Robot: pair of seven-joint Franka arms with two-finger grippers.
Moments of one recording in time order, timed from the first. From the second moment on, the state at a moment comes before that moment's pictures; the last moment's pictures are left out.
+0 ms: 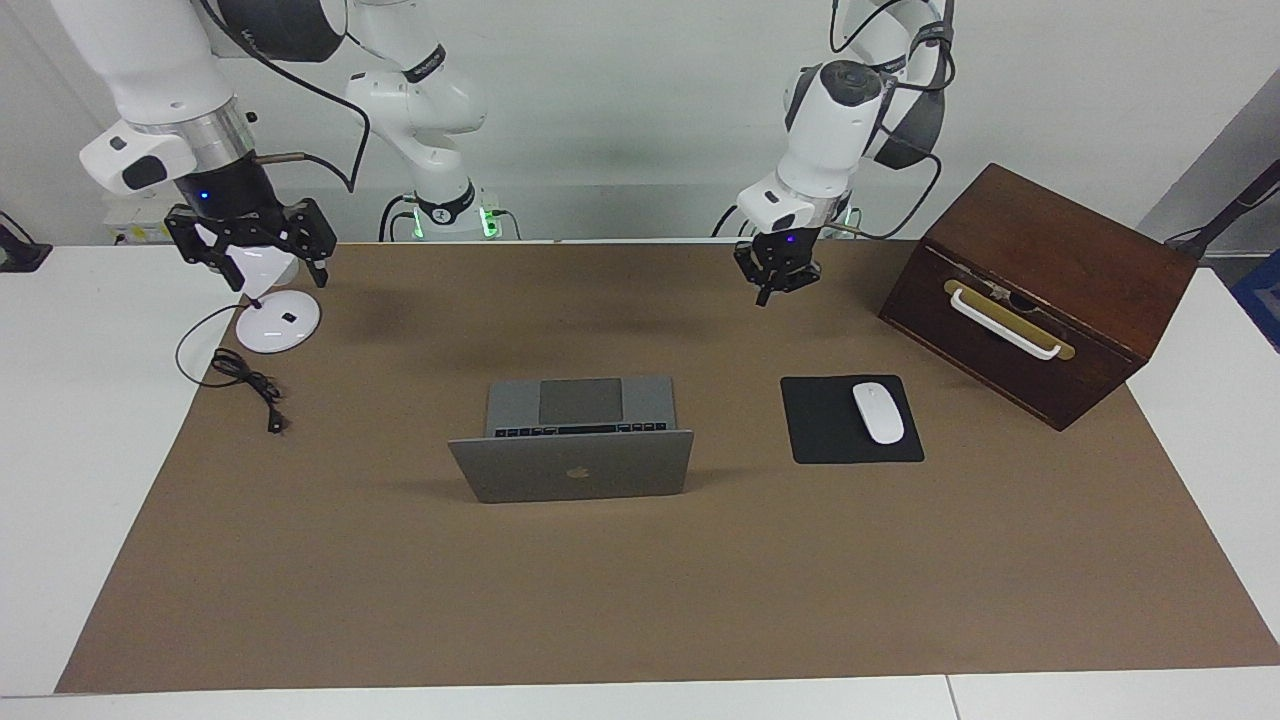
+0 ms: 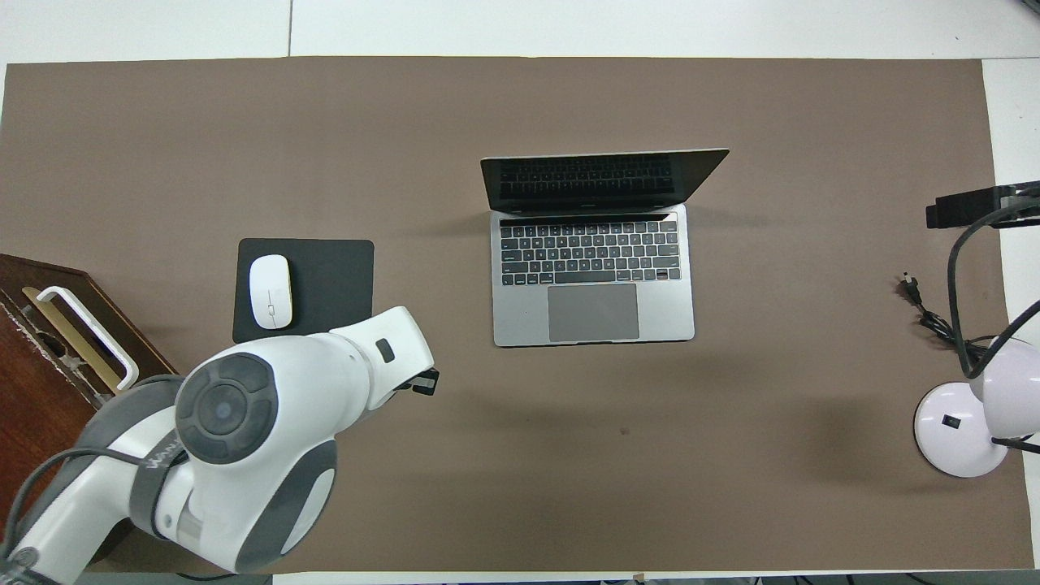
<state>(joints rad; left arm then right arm) -0.42 -0.26 -0.05 -2.24 -0.11 2.07 -0.02 -0.07 -0.06 0.02 -1.64 0.01 1.69 -0.08</state>
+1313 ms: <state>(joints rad) 0.03 -0.26 -0.04 -2.00 -0.06 1.84 0.19 -0.07 -0.06 0.02 -1.62 0.01 1.61 -0.08</state>
